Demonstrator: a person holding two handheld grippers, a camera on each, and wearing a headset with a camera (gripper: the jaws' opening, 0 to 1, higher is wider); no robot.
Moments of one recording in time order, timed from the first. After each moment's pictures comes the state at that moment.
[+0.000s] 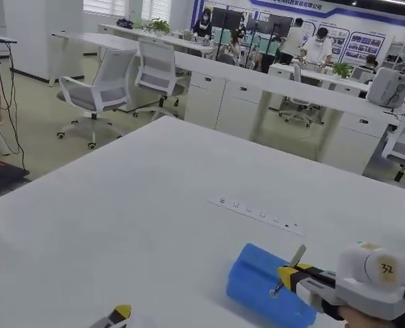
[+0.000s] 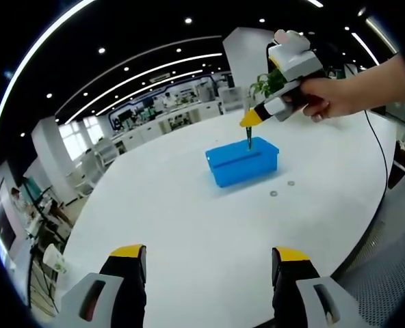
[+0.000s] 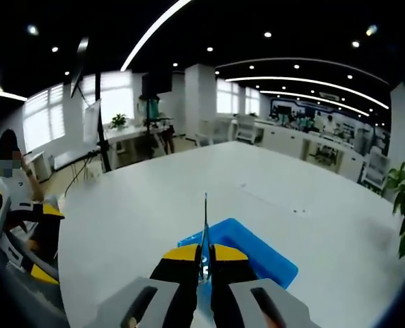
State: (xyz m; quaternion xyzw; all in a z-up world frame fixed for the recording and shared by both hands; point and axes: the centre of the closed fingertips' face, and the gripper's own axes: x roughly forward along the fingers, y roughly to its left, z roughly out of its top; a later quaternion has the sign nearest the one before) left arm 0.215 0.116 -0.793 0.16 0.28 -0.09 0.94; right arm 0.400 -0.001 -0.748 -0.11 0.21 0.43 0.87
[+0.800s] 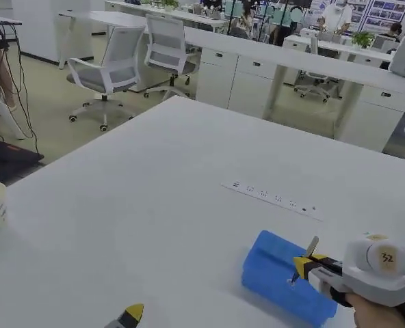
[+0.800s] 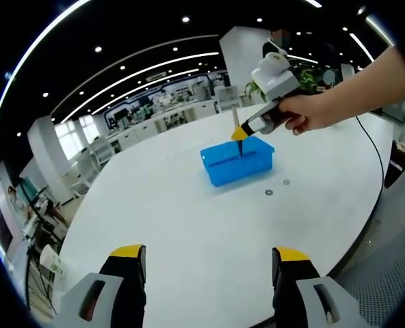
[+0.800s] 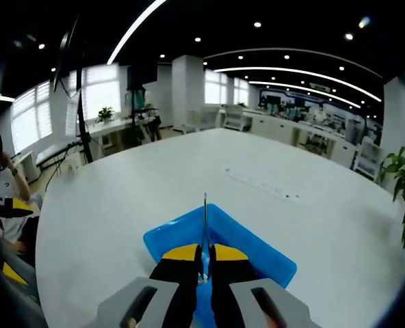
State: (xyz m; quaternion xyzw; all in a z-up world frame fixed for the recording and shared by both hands) left arm 0.214 0.111 -0.796 0.16 0.29 -0.11 0.94; right arm 0.441 -0.006 -0.795 -0.11 0.24 0.40 0.88
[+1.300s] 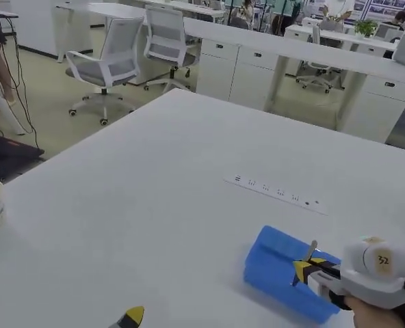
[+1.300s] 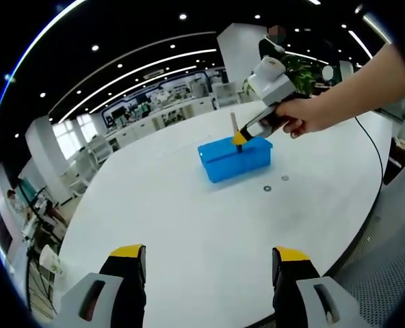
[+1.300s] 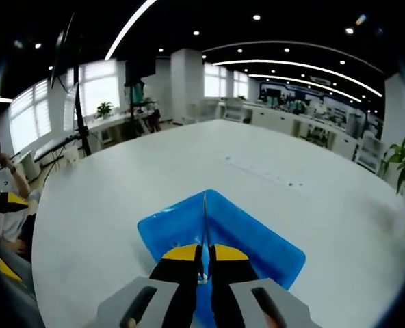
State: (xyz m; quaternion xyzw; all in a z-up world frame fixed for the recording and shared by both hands) left arm 0.214 0.110 -0.800 0.16 0.30 -0.11 0.93; right arm 0.440 -0.006 -0.816 -0.11 0.26 0.39 0.87
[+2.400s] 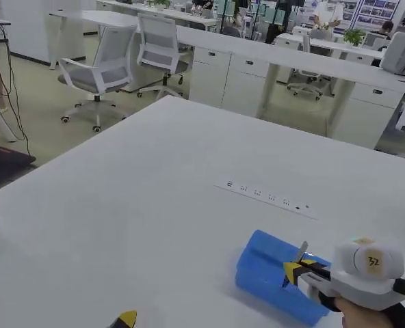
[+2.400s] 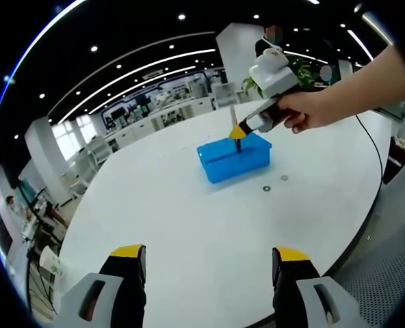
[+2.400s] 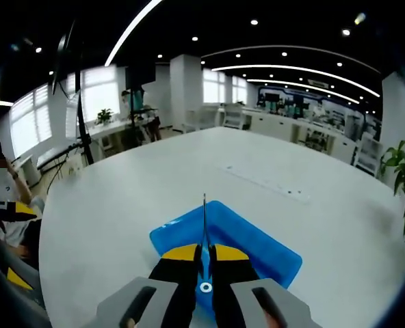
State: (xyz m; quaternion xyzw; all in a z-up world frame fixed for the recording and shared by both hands) left arm 0.214 0.109 -0.799 0.17 0.29 -0.11 0.93; right arm 0.426 -0.005 -0.787 -0.10 0.24 0.40 0.88
